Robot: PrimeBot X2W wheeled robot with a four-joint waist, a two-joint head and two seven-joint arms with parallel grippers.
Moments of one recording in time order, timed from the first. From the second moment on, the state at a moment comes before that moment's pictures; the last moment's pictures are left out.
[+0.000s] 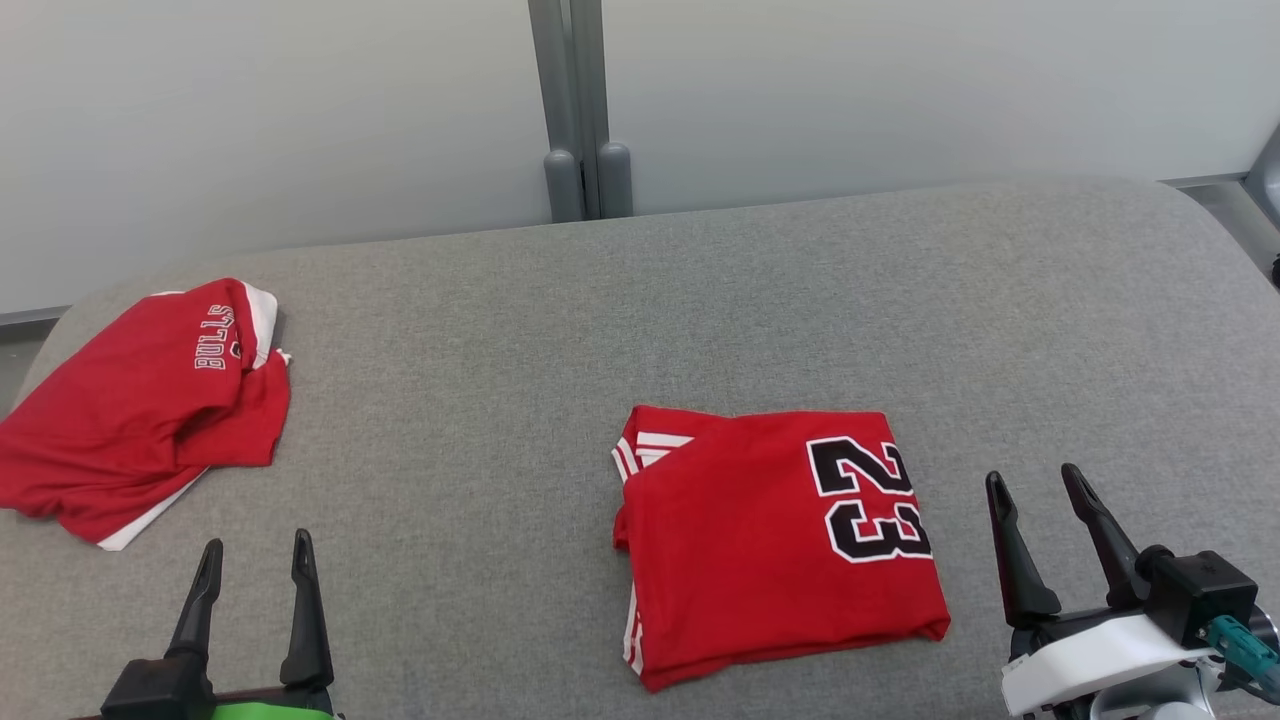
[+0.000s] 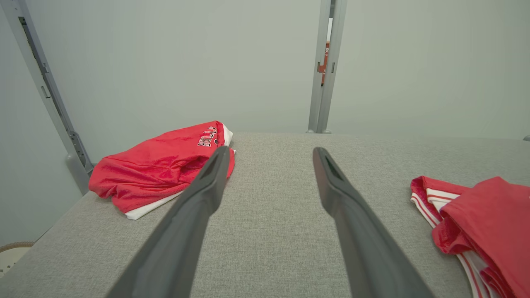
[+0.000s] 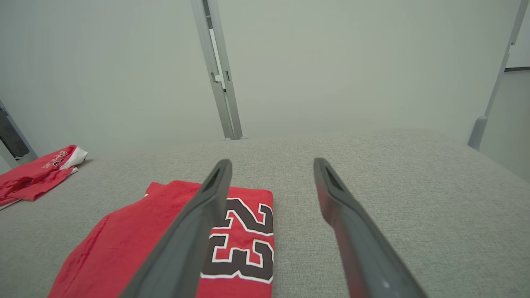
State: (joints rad) left arm 0.11 0.05 0.09 0.11 -0.14 -0.11 -0.26; right arm 0.06 -0.17 0.07 0.10 0.27 0.13 -0.26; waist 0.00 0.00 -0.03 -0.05
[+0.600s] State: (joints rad) left arm 0.11 0.05 0.09 0.11 -0.14 -0.11 -0.26; right arm 0.06 -0.17 0.07 0.12 0.27 0.13 -0.26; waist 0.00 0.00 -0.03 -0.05
